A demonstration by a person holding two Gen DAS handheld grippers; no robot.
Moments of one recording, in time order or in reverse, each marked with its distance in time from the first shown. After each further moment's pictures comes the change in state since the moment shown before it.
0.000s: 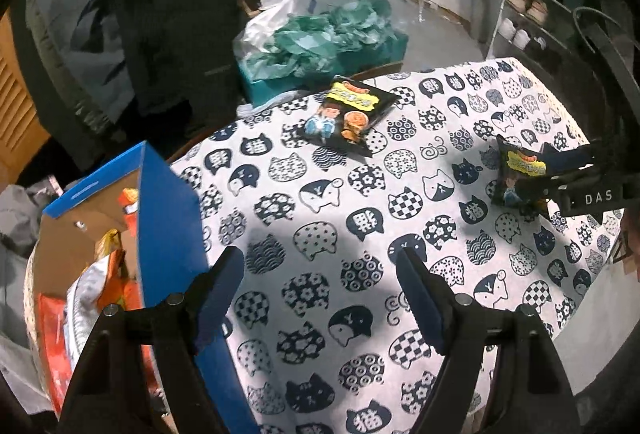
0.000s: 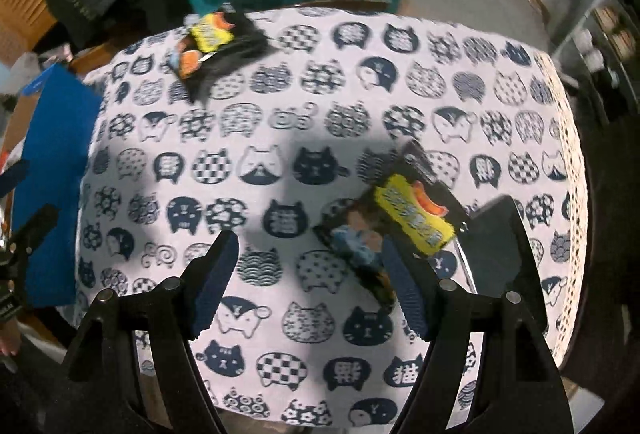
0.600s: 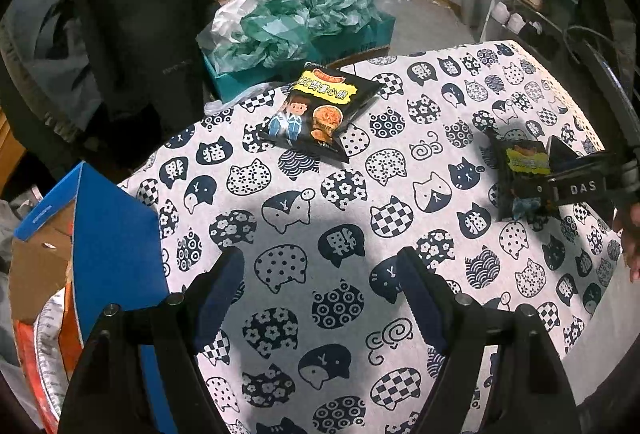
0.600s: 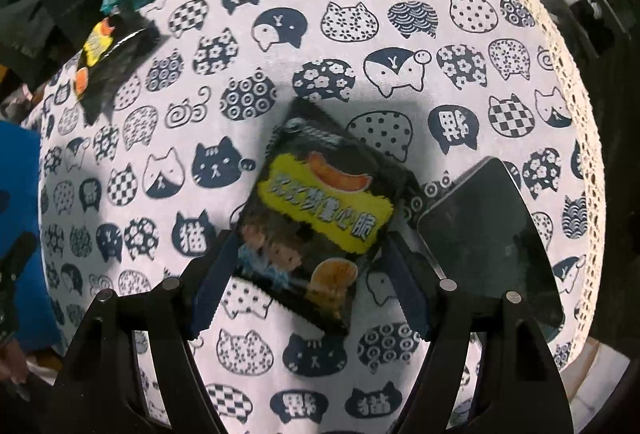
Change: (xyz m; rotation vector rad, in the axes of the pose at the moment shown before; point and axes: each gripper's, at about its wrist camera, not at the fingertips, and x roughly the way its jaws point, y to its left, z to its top) left arm 0.044 -0.021 0.018 0.026 0.046 -0.029; right arm 0.051 -0.067 0.002 0.177 0.088 -0.015
